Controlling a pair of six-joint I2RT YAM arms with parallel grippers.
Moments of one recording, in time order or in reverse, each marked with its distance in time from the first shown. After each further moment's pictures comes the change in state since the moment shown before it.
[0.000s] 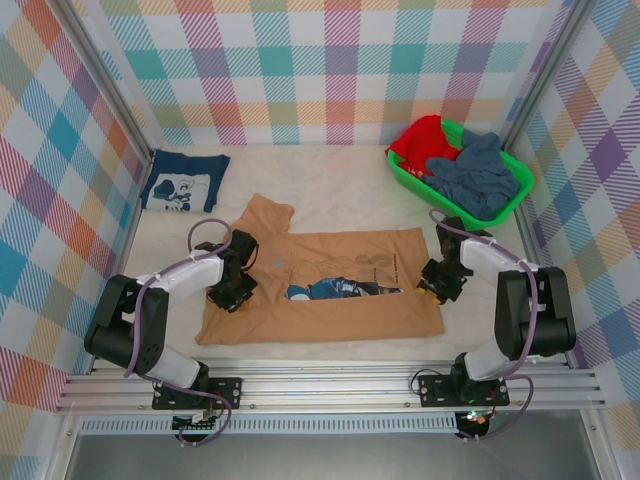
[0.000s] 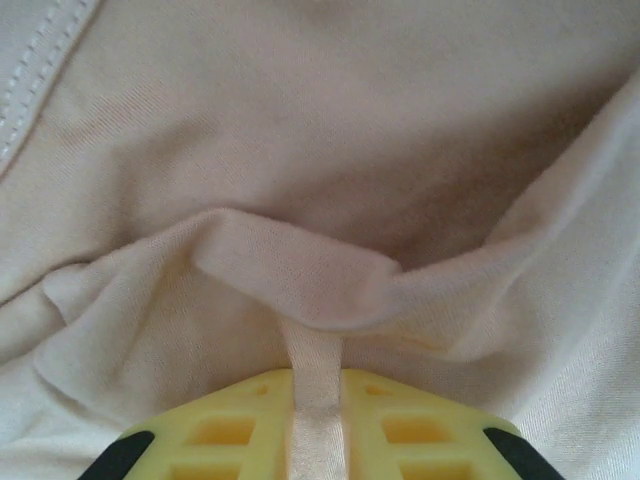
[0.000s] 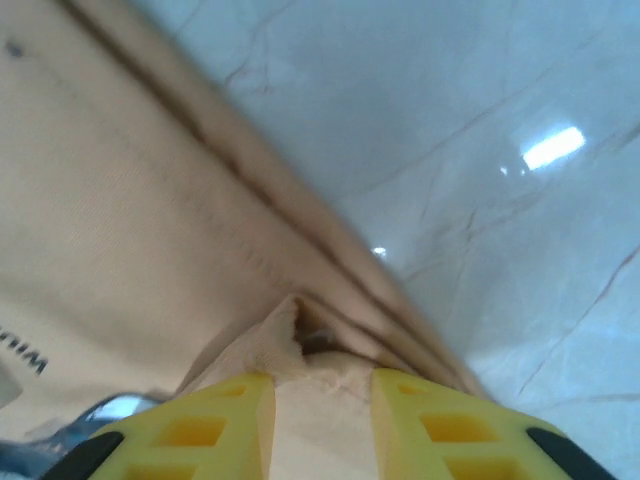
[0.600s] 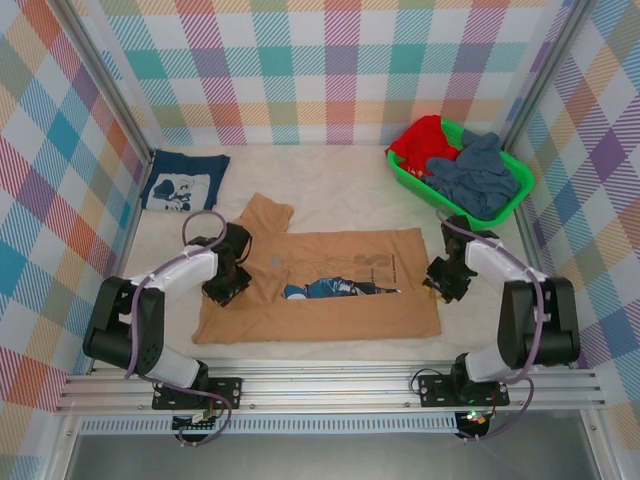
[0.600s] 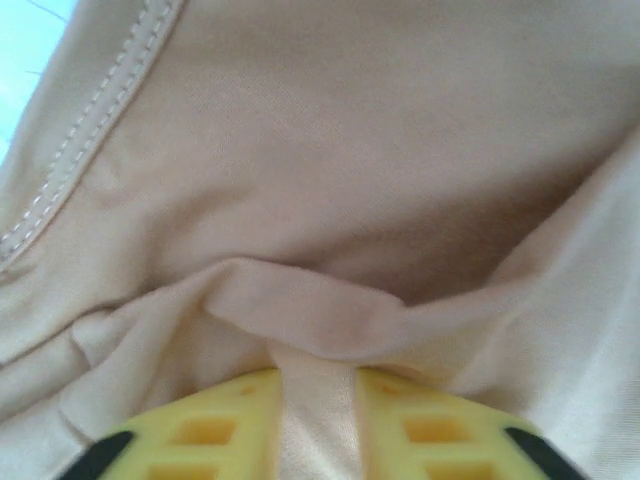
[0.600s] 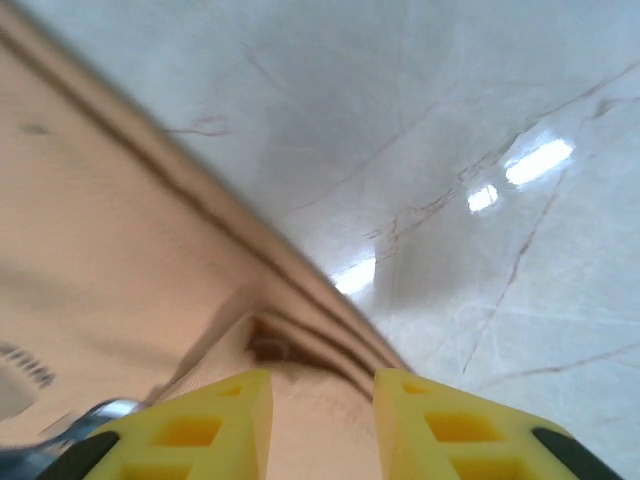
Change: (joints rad) left arm 0.053 -0.017 0.077 -0.034 -0.058 0.097; right arm -0.005 -0.097 0.017 -0.044 0.057 0.022
